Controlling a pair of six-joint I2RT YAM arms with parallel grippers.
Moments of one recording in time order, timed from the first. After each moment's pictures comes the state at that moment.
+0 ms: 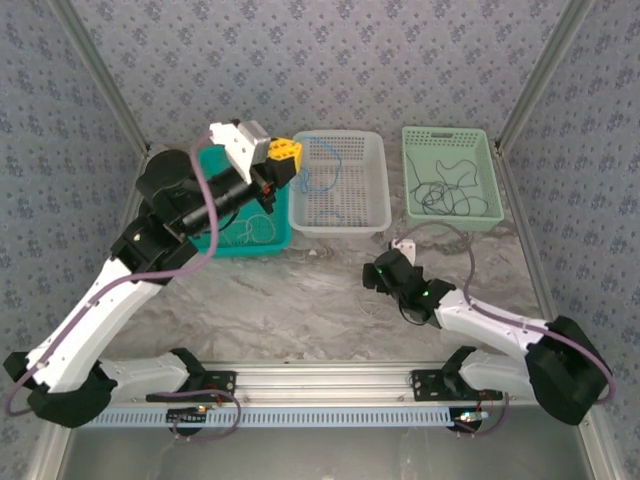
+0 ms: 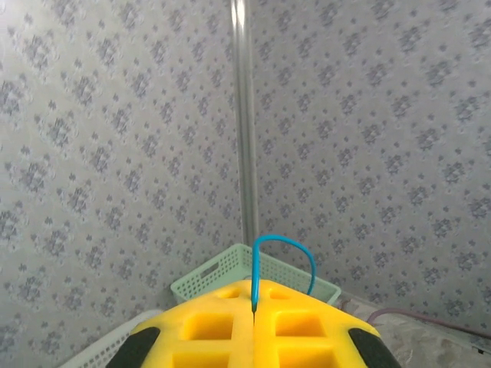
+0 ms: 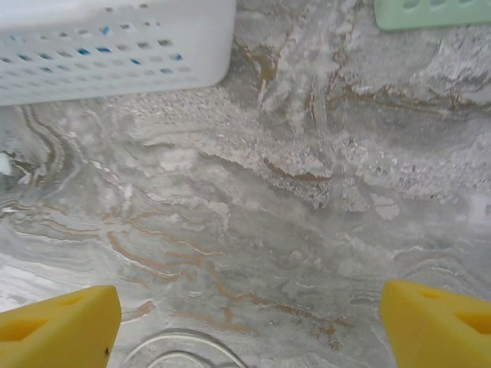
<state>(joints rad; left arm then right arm) -0.74 1.15 1.51 -0.25 0.19 -0.01 0.74 1.12 0.51 -0.23 0.41 0.63</state>
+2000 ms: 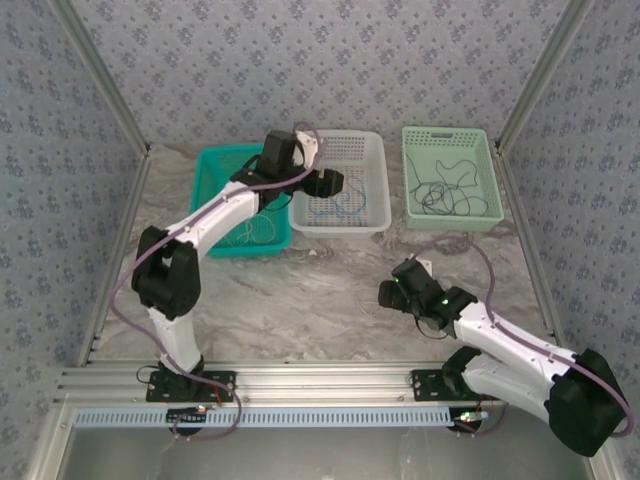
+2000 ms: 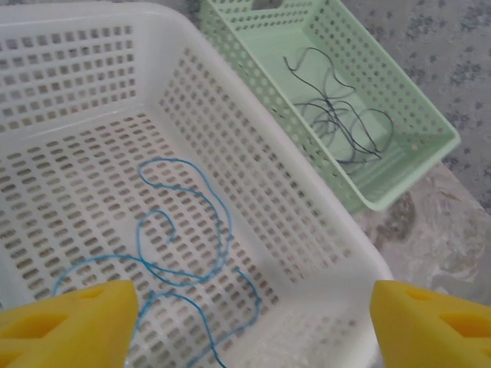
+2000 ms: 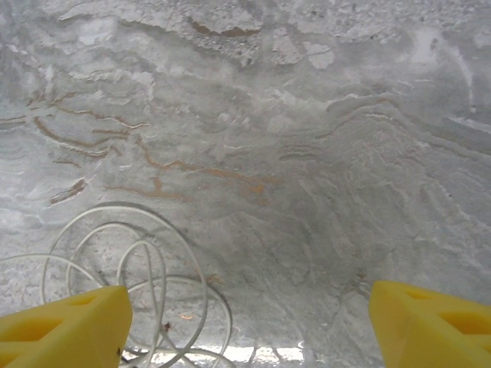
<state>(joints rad) -0.56 1.83 1.54 -0.26 0.37 -0.21 0.66 0.95 0.46 -0.53 0.24 0.72</state>
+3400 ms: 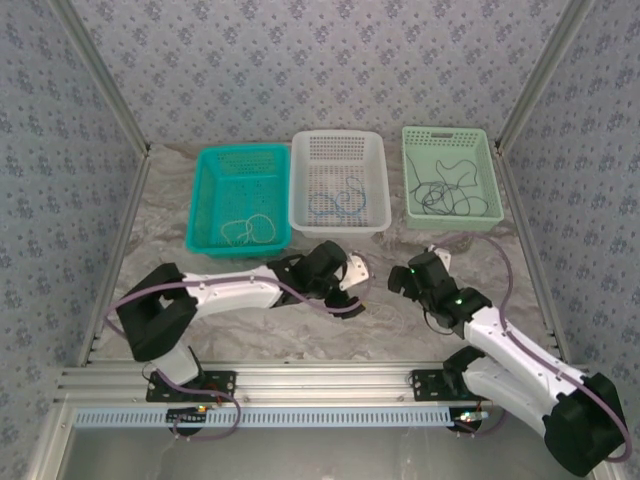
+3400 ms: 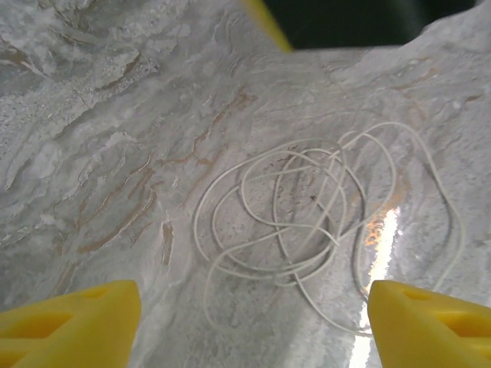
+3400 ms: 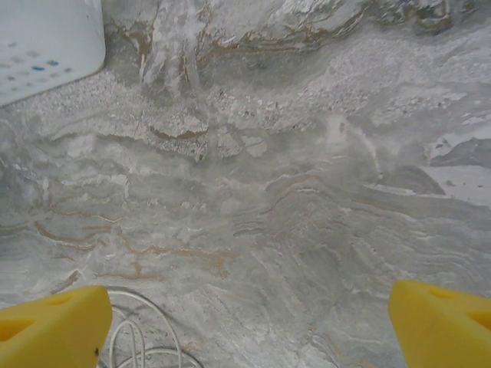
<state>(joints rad) -1.05 1.66 0.99 -0.14 0.15 0.13 0.53 0.84 0.46 -0.51 0.28 0.72</state>
